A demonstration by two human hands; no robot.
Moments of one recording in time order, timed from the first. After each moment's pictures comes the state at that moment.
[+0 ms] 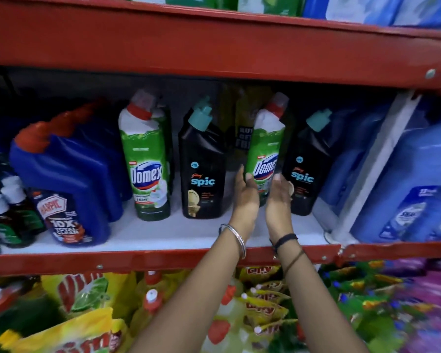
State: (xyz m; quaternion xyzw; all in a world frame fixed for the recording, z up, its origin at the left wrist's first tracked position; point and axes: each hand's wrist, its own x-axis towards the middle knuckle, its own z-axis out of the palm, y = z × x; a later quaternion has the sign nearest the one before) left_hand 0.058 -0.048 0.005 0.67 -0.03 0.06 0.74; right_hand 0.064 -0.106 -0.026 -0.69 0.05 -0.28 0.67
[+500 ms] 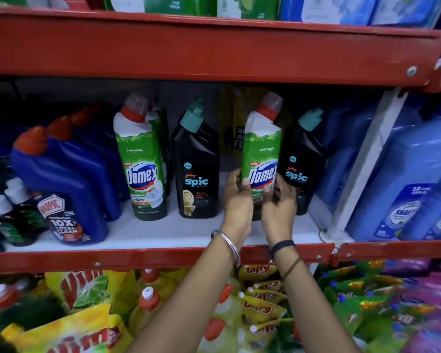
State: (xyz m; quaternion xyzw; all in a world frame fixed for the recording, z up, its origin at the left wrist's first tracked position) left_hand 0.046 -0.053 0.002 0.62 0.00 0.09 0.78; right_hand 0.046 -0.119 -0.028 -0.75 0.06 -0.35 0.55
